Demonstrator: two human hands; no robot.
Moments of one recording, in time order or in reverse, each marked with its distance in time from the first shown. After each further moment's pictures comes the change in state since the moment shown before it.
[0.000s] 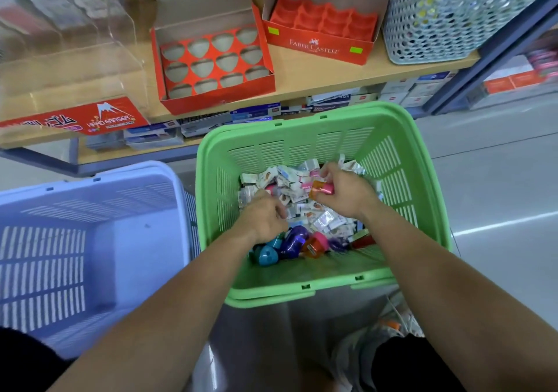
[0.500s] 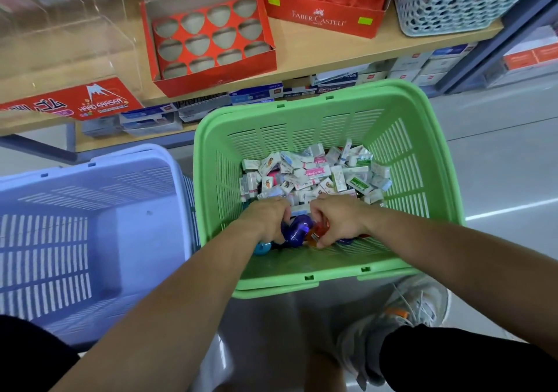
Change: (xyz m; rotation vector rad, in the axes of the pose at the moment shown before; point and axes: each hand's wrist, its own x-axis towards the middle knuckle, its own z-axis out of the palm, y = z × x) left_hand 0.007 -0.006 0.015 0.356 -0.231 0.076; right_hand -0.014 0.011 0.046 -0.238 -0.448 -0.255
